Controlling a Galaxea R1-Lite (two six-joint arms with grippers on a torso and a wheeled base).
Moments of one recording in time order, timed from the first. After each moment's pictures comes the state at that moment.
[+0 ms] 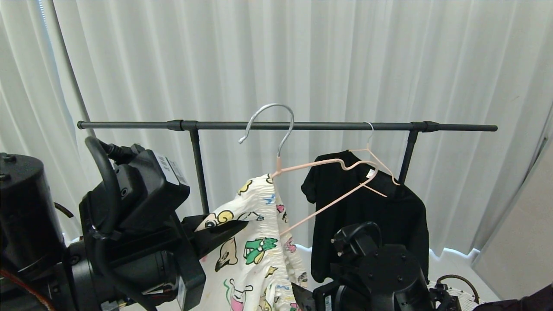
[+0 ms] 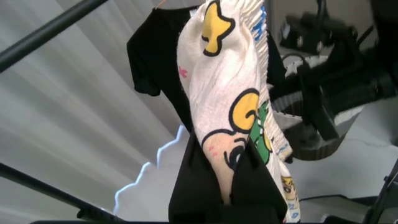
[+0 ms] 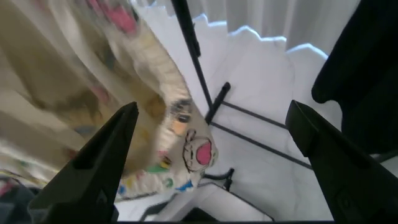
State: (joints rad) left arm -0.75 1.25 -0.60 -0.41 -0.09 0.31; right arm 1.10 1.87 -0.56 -0.82 -0.29 0.54
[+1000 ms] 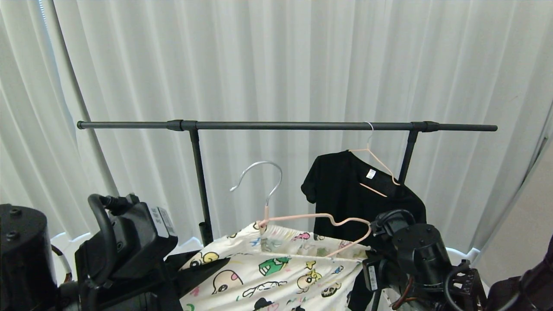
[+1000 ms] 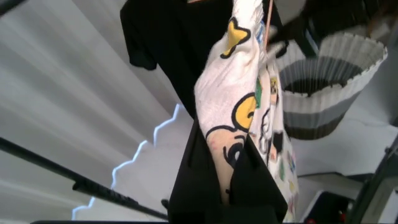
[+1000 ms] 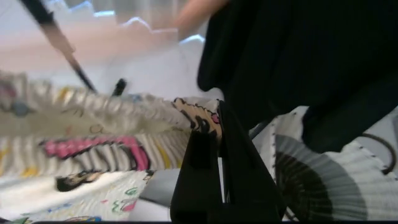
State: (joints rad) left arm -0.72 1.19 -0.43 -0.41 -0.09 0.31; right arm 0.81 1.87 -0.45 -0.83 -0.45 0.29
